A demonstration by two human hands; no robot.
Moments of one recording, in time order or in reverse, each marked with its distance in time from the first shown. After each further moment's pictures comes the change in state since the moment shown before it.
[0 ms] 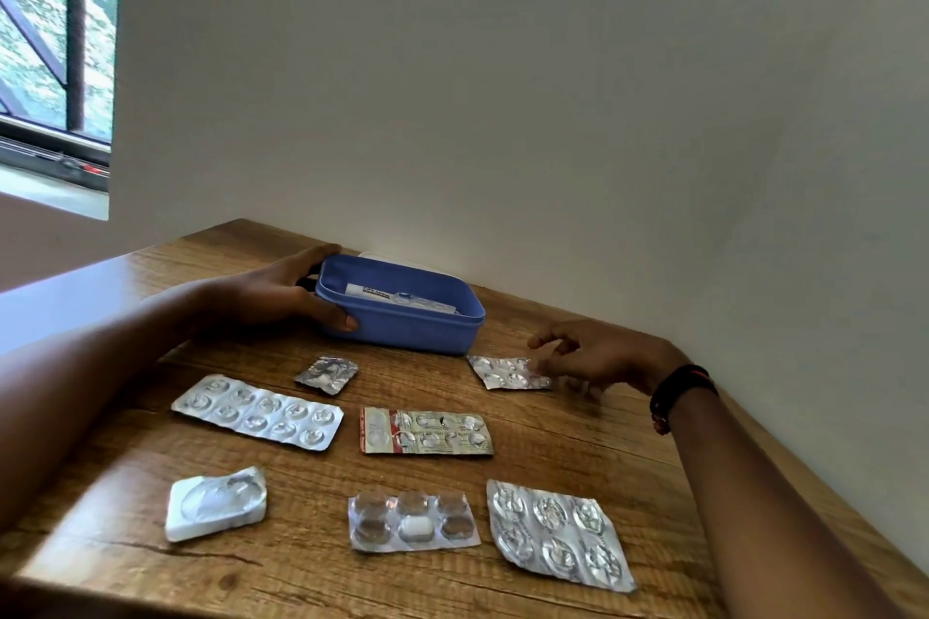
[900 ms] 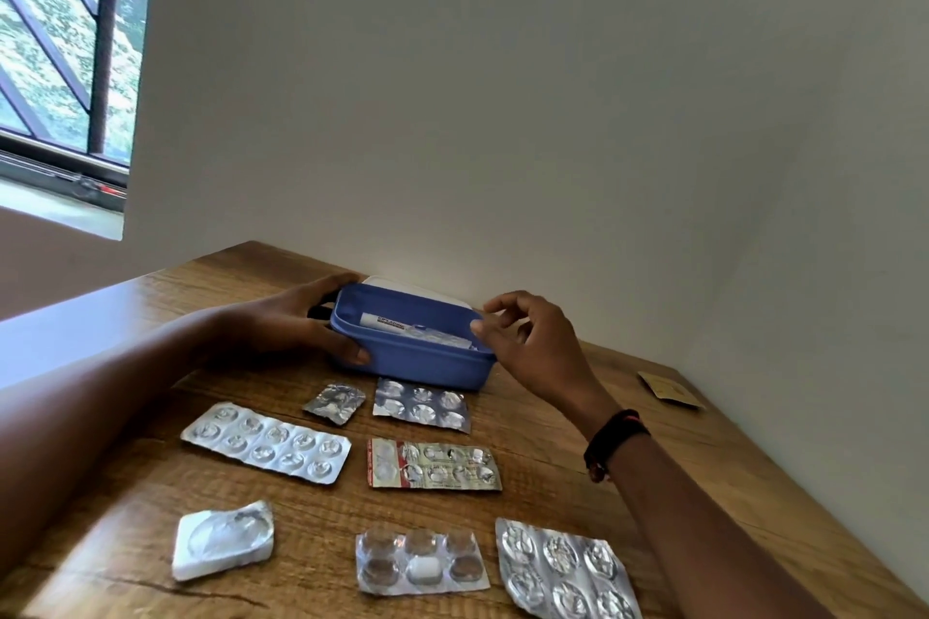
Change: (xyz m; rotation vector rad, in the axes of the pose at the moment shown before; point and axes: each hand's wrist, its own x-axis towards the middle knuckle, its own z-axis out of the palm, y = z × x) left_hand -0.002 -0.001 0.002 -0.012 -0.034 0.041; right_hand 0.014 -0.062 0.048 0.287 0.703 -0.519
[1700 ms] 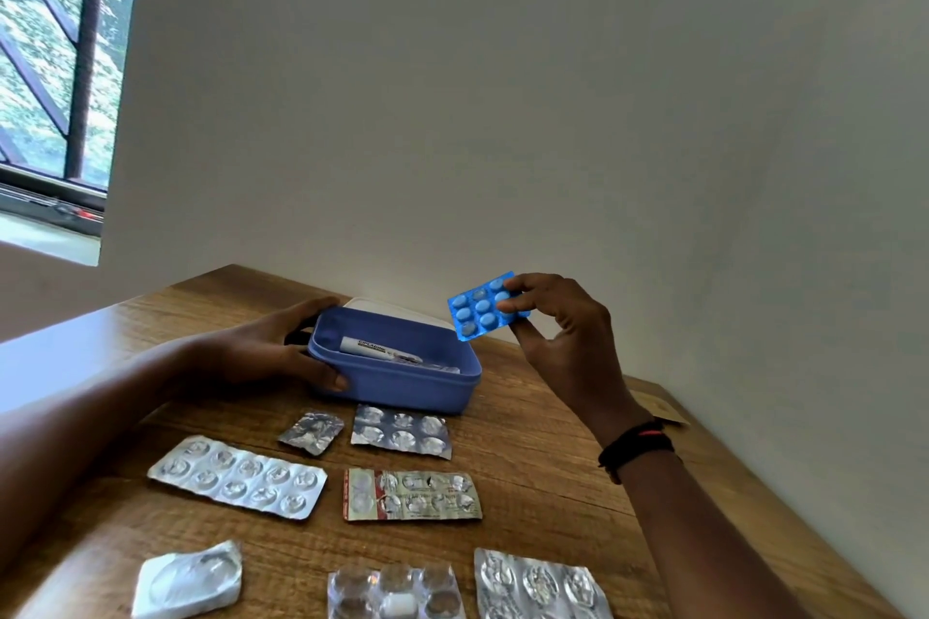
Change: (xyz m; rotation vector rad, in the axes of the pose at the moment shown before) left_hand 0.009 -0.011 -0.004 -0.044 -0.013 0.035; right_hand 0.005 -0.007 -0.045 -0.139 0.295 -0.580
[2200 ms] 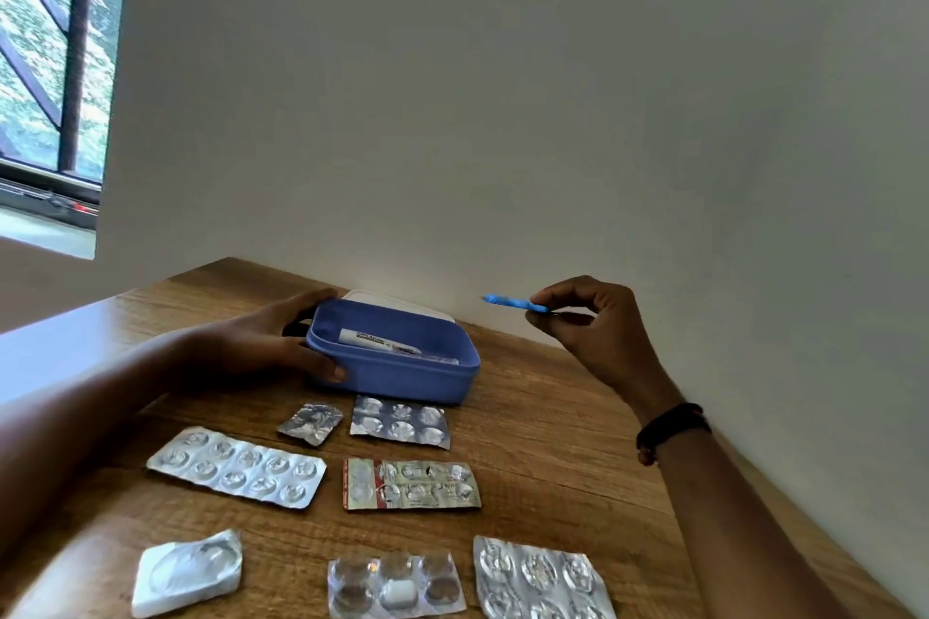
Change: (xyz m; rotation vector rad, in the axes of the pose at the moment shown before) left_hand -0.001 0.000 0.000 -0.010 0.007 0.010; right_hand -0.001 0.019 -0.024 0.224 -0.153 0.465
